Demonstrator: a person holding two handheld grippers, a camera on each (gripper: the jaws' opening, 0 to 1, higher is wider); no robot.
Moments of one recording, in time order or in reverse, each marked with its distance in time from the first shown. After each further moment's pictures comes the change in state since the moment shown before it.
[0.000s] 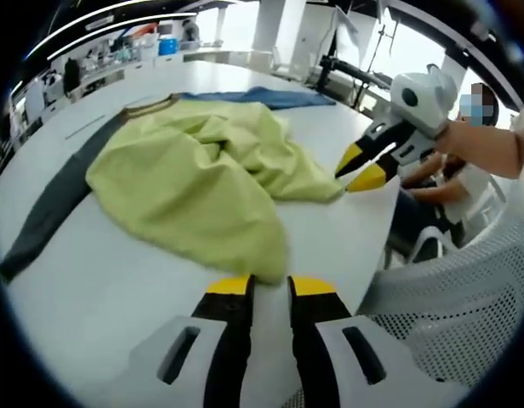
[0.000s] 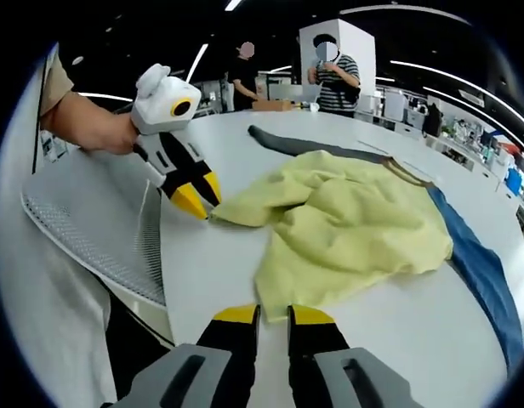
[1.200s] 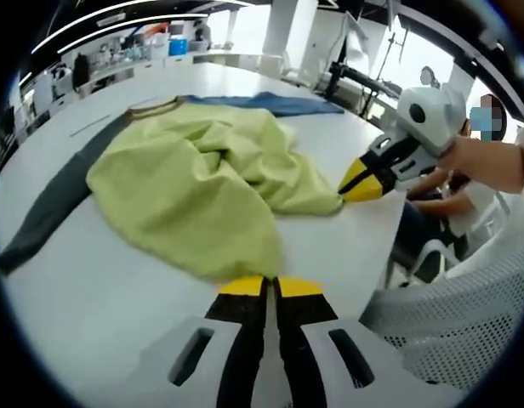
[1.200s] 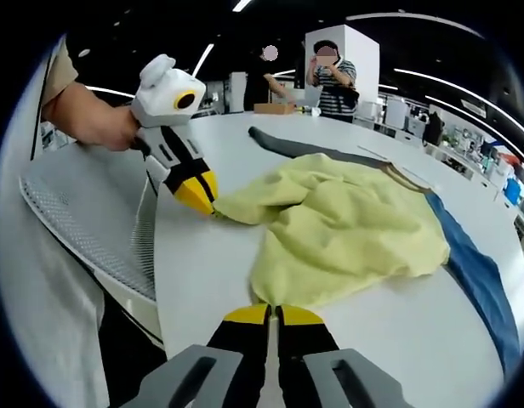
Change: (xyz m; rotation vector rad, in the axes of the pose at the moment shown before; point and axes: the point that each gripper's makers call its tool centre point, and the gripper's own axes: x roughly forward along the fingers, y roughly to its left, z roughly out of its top) left arm 0.005 -0.001 0.008 -0.041 -0.026 0.031; right arm 0.002 -0.006 -0.001 -0.021 -0.030 -0.014
